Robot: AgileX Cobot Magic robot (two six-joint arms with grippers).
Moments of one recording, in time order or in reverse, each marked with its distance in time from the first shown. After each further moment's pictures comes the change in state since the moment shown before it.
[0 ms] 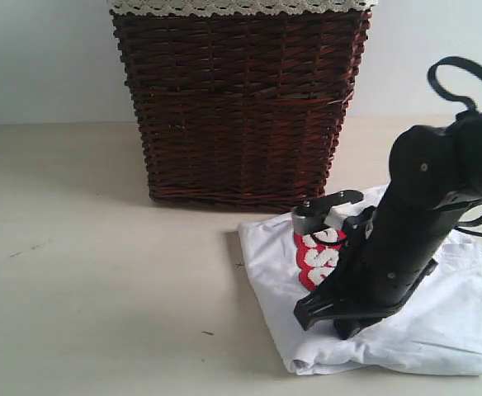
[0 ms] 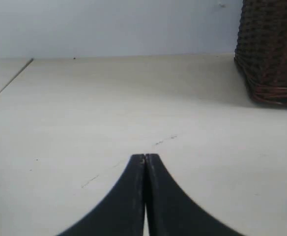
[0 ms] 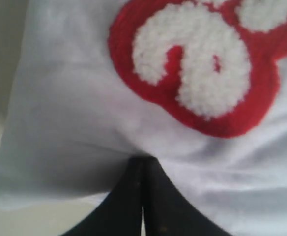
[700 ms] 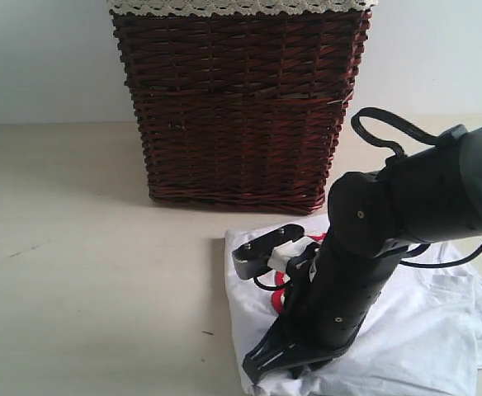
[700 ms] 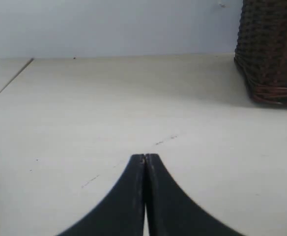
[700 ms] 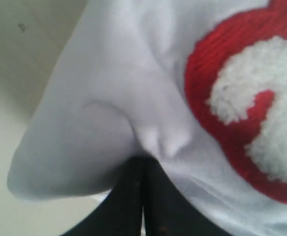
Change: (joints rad) left arm 0.000 0.000 0.000 0.000 0.000 0.000; right arm 0.189 0.071 0.000 0.096 -0.080 -0.054
